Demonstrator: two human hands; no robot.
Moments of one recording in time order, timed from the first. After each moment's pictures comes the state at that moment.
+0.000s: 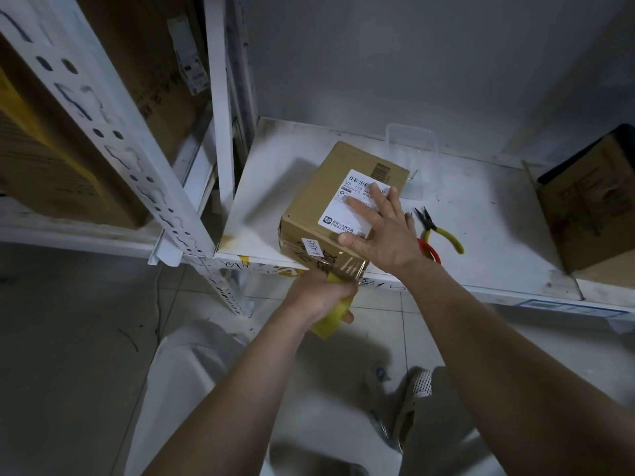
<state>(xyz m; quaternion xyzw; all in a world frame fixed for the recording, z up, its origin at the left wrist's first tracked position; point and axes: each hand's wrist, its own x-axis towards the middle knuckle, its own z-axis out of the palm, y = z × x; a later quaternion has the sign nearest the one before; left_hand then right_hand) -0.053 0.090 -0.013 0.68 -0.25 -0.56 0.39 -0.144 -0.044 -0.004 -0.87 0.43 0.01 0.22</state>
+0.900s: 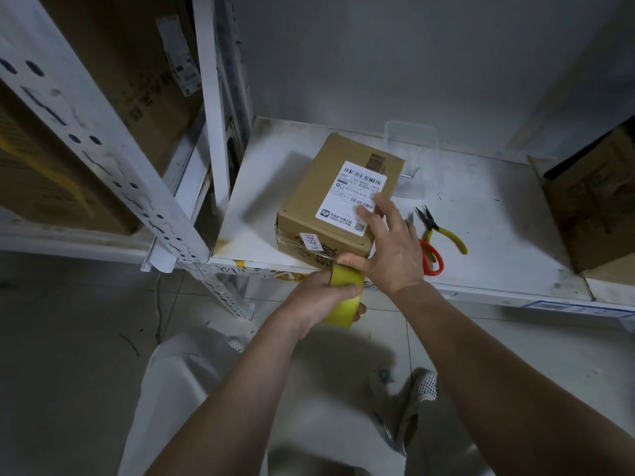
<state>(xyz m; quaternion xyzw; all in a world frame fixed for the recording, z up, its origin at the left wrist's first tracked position) -0.053 0.083 -0.021 0.62 -0.22 -0.62 0.43 -0.157 -0.034 -0.038 -0.88 0.43 -0.15 0.14</state>
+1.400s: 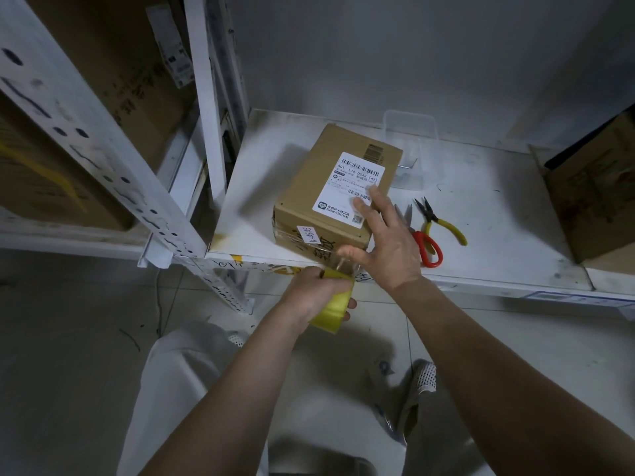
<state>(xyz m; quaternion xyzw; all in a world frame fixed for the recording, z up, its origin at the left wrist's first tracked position) -0.055 0.082 -0.021 0.66 -0.16 -0.60 0.42 -0.160 -0.033 -0.044 -0.87 0.41 -0.19 0.19</state>
